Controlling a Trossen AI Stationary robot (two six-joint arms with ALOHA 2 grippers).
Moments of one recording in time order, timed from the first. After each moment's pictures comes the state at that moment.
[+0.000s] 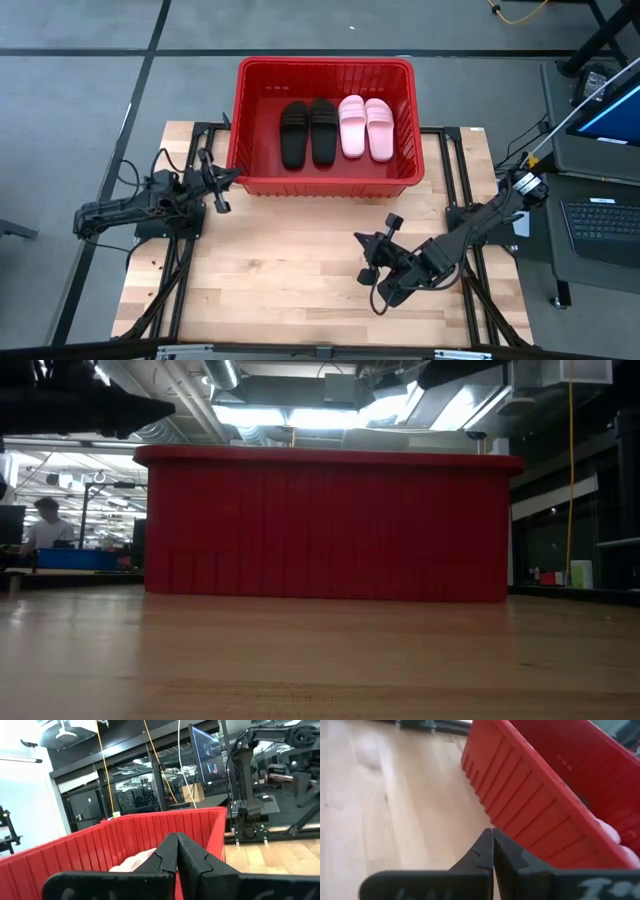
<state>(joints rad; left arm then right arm) 0.21 0.00 0.08 0.18 -0.17 0.26 0.63 1.61 1.24 -0.69 1.04 0.59</state>
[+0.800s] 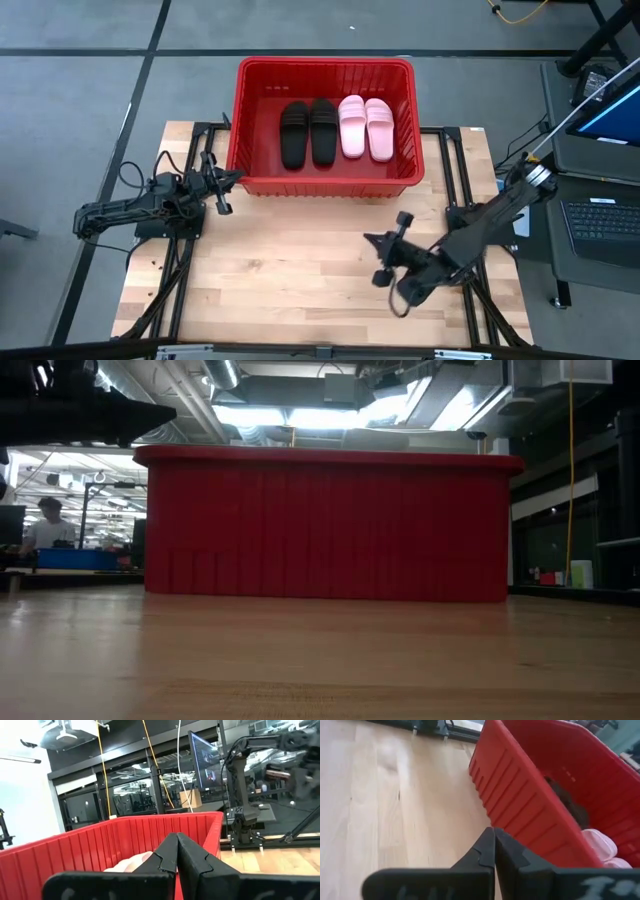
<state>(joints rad) 0.21 0.00 0.01 0.29 -0.15 0.22 0.69 1.53 1.21 -0.67 1.04 0.48</state>
